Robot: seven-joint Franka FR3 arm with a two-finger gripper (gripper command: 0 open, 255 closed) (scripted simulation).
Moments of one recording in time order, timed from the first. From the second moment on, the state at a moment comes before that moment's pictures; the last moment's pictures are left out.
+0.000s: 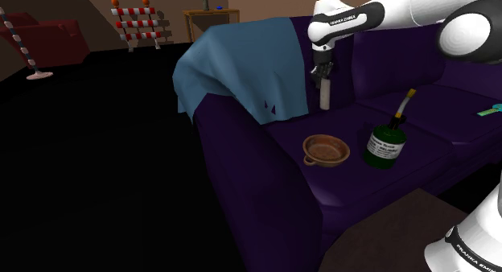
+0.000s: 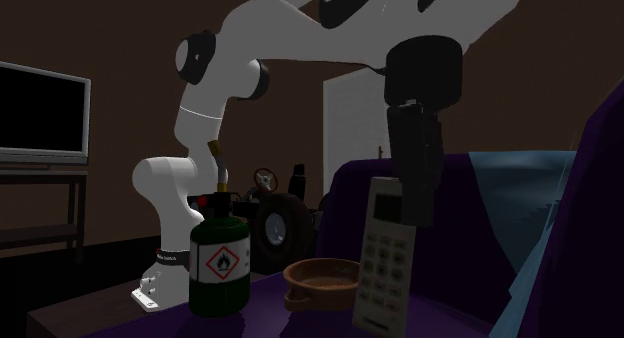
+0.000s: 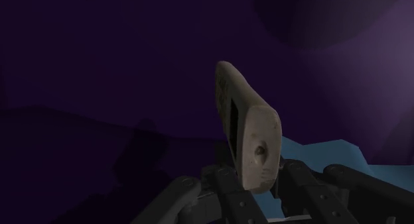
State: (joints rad) arm -0.10 0.42 -0.17 -1.43 -0.10 1.87 -0.20
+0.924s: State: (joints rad) arm -0.03 0.20 -0.15 -1.60 -0.14 1.81 -0.11
